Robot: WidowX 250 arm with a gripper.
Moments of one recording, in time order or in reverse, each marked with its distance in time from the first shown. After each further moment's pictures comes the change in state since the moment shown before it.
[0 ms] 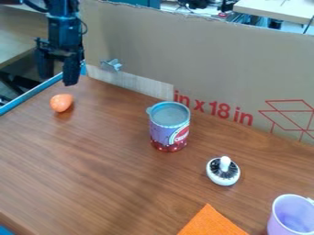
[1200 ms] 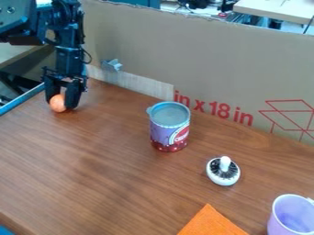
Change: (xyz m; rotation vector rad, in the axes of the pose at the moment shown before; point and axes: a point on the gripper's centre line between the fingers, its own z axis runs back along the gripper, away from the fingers) arm 0.024 0.008 -0.053 -0.018 0.105 0.036
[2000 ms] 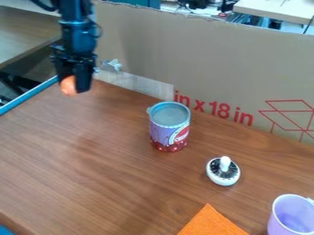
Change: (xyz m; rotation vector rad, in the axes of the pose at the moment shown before) arm -0.039 -0.066 0.052 -0.024 -0.192 -0.211
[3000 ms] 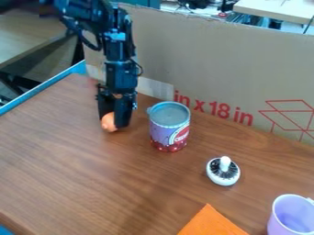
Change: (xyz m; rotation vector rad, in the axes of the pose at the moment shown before) arm 0.031 -0.052 -0.060 -0.119 0.131 -0.119
